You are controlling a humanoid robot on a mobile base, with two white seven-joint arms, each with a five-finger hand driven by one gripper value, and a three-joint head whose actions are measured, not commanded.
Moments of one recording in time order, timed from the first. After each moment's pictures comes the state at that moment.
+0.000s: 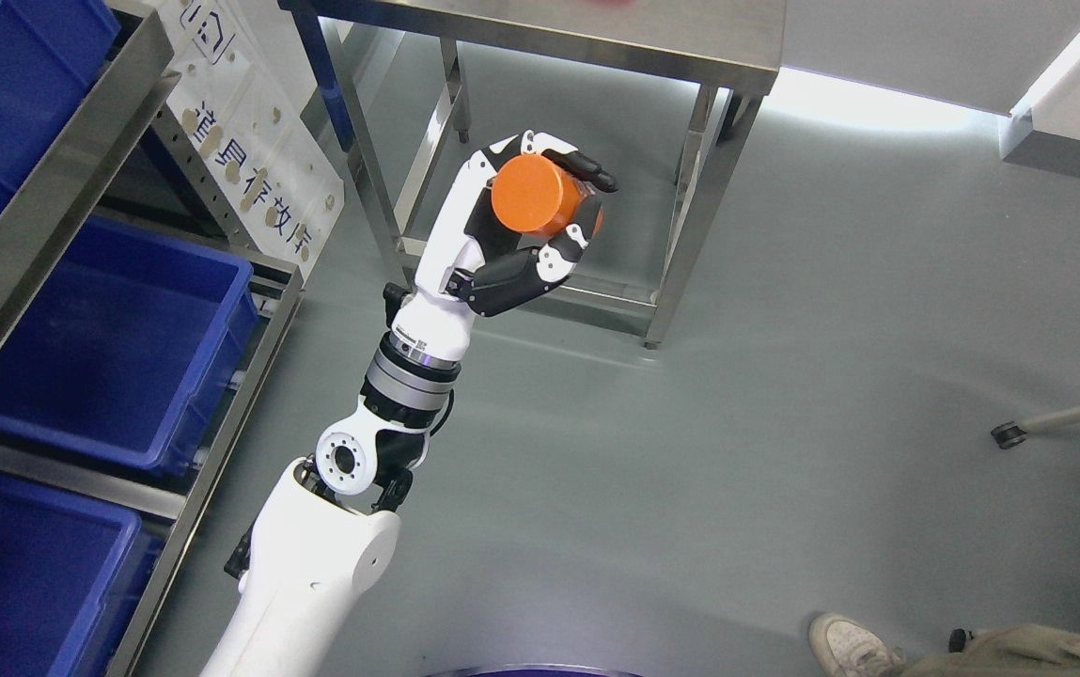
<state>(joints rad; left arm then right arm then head) -0.26 0.00 -0.41 -1.65 0.30 -0.51 -0.21 0.00 0.00 0.00 0.00 0.00 0.04 0.04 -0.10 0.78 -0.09</state>
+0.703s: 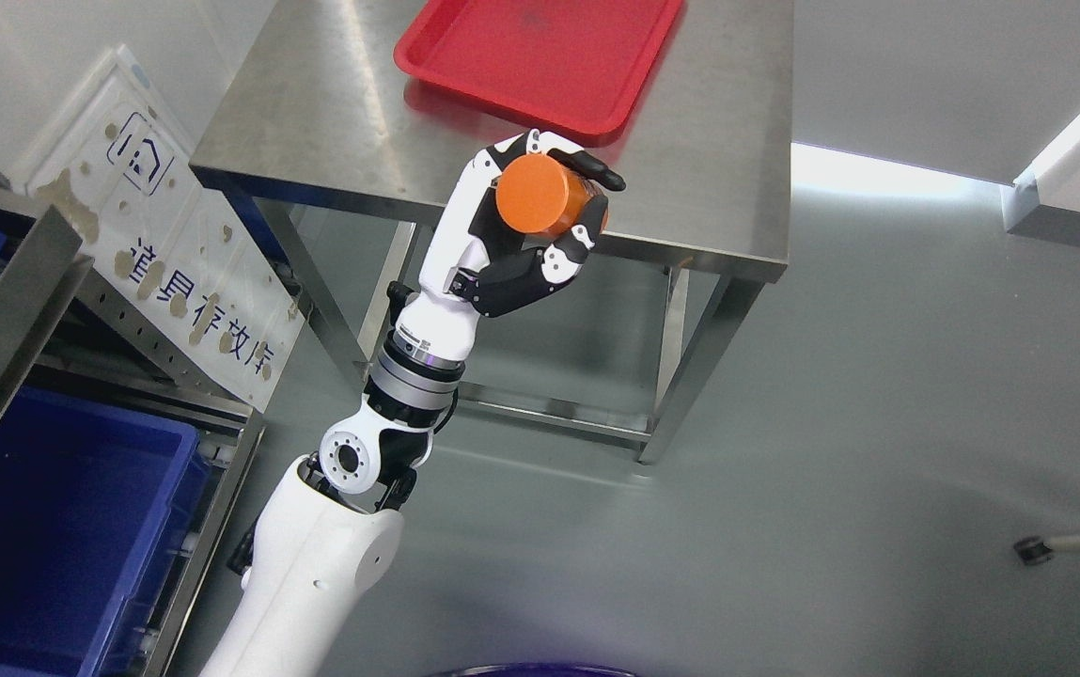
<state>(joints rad) -0.28 0.00 -0.42 -1.65 0.30 -0.52 -0.21 0.00 0.00 0.00 0.00 0.00 0.04 0.03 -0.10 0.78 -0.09</state>
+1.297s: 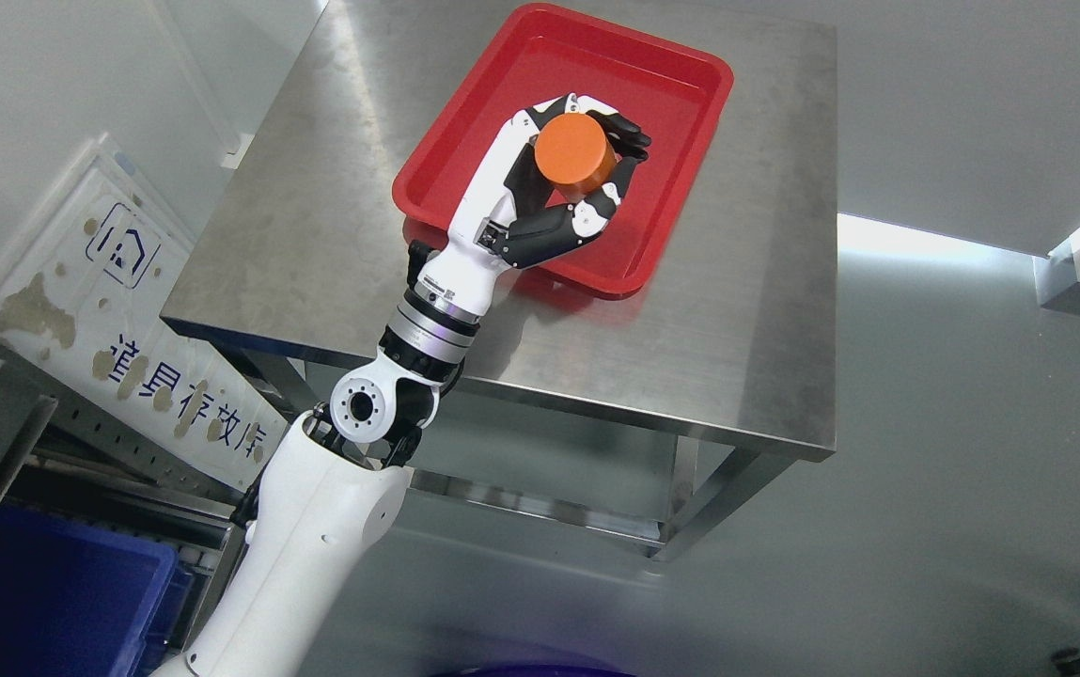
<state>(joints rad) -0.38 0.00 -0.43 -1.57 0.27 -0.34 -0.18 0.00 0.00 0.00 0.00 0.00 0.04 0.03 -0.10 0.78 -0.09</state>
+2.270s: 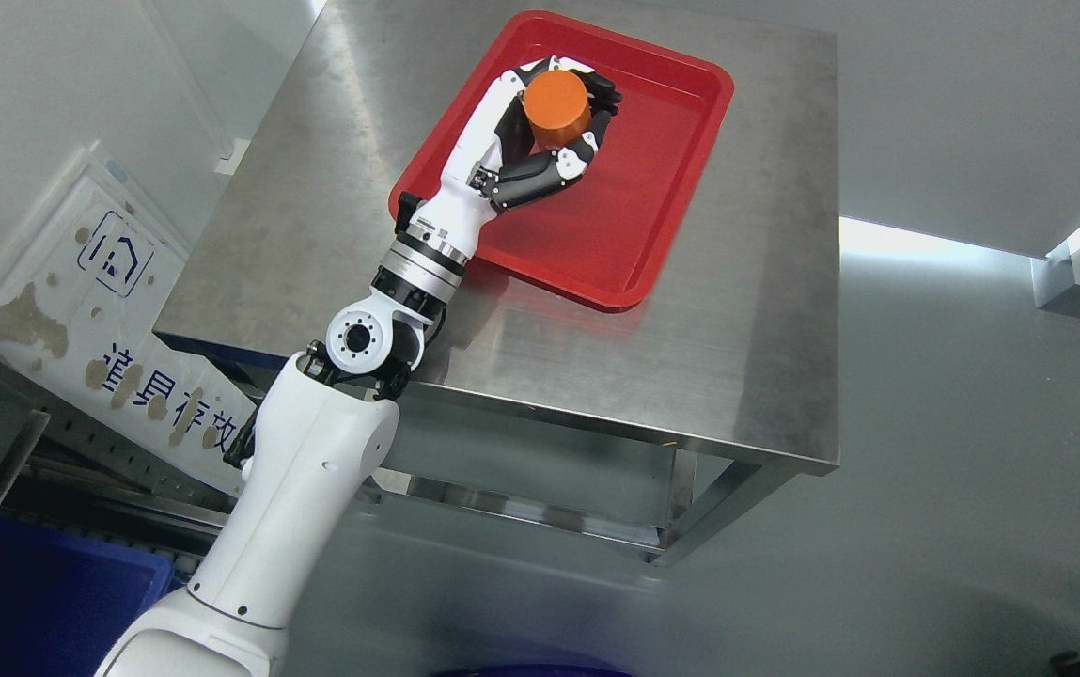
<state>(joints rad) -0.55 0.00 -0.38 -1.35 0.25 -0.29 -0.17 0.00 0.00 0.00 0.00 0.00 0.04 0.03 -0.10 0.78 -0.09</state>
